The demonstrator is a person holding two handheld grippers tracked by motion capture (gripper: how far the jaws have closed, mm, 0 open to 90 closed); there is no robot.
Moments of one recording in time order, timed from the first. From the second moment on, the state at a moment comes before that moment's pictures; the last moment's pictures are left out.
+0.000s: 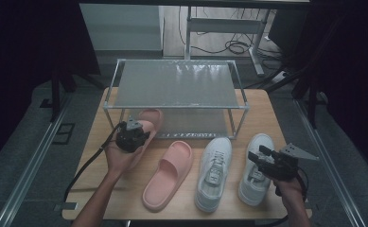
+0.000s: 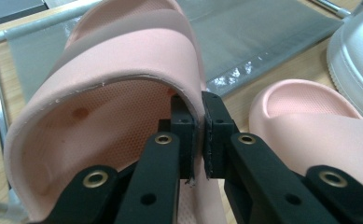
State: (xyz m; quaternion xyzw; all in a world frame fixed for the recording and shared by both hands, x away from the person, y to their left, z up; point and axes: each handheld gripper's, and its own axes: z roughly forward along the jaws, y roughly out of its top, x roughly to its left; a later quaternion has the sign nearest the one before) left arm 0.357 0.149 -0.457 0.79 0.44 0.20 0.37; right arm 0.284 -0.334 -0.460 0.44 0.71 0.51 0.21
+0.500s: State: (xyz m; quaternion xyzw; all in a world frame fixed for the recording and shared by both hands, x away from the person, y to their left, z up) left arm 0.380 0.124 -0.464 0.80 0.43 0.21 0.37; right arm 0.285 -0.333 -0.461 0.44 0.71 0.51 0.20
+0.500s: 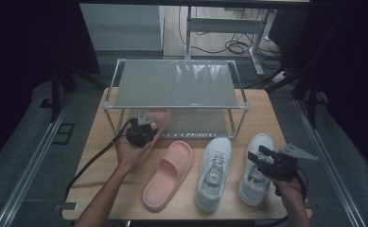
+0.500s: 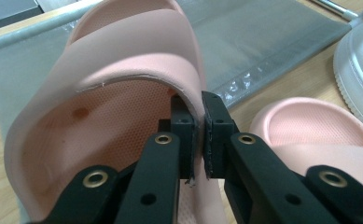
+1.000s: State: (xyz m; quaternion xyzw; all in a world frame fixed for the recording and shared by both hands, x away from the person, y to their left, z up) left arm 0.401 0.105 -0.477 0.81 0.43 0.21 0.35; right arm 0.286 -0.332 -0.464 0.44 0.71 0.51 0.20
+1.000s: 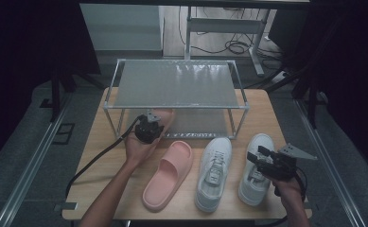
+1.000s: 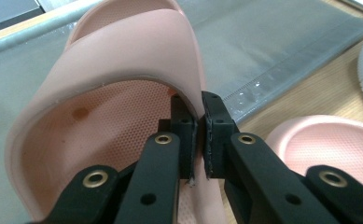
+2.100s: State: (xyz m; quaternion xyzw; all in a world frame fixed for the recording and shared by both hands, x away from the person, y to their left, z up) left arm 0.419 0.090 -0.497 0.80 0.44 0.23 0.33; right arm 0.286 -0.330 -0.466 0.45 0.71 0.51 0.20
